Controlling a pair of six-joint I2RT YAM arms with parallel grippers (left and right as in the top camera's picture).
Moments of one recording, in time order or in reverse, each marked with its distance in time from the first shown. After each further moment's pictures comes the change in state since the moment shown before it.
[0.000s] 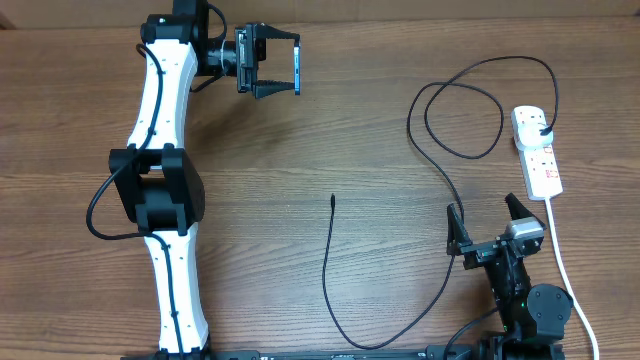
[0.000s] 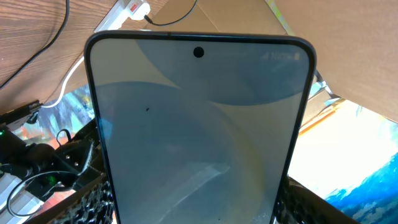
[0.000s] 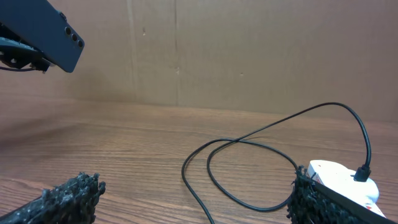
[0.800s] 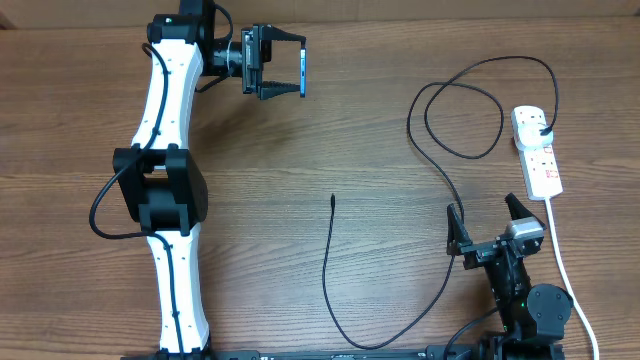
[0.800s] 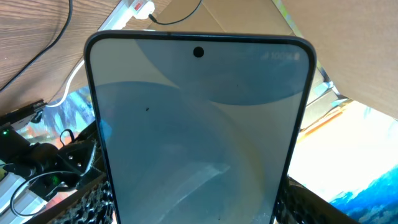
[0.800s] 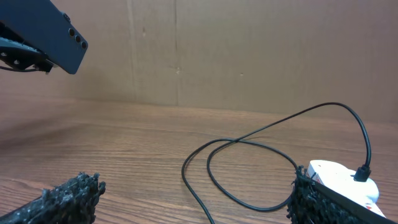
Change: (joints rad) left arm -0.018 0.000 0.000 0.000 -0.012 0.000; right arm 0.000 0.000 0.000 0.000 0.000 0.000
